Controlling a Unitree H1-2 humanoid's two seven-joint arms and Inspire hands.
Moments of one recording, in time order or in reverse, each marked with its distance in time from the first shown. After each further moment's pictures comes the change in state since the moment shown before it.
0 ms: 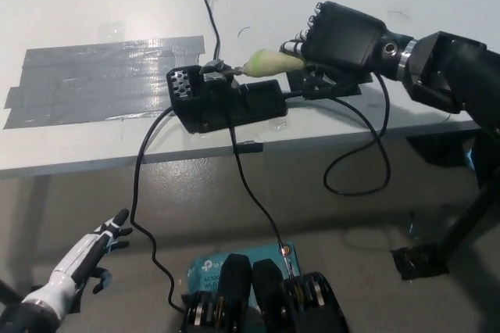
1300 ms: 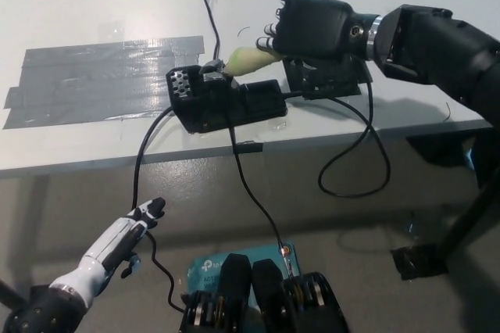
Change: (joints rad) left_arm -0.042 -0.016 -0.090 -0.071 0.039 0.009 0.000; right_arm -0.180 0.095 0.351 0.190 0.102 0.000 -0.100
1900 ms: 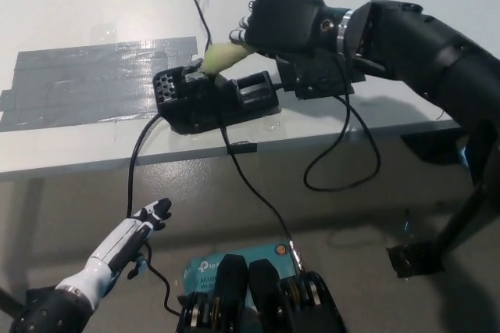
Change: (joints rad) left_arm 0.004 -0.016 -0.005 -0.009 0.007 0.000 0.000; right_arm -0.020 0.113 -0.059 0.101 0.010 0.000 0.014
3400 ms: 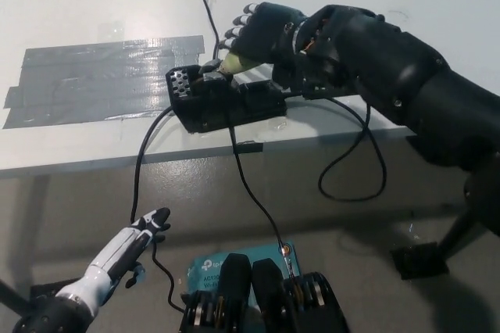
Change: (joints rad) left_arm 0.020 -0.003 -0.001 0.026 0.012 -0.002 0.001; right_arm 0.080 -0.001 -0.315 -0.374 0.145 0.270 0.881
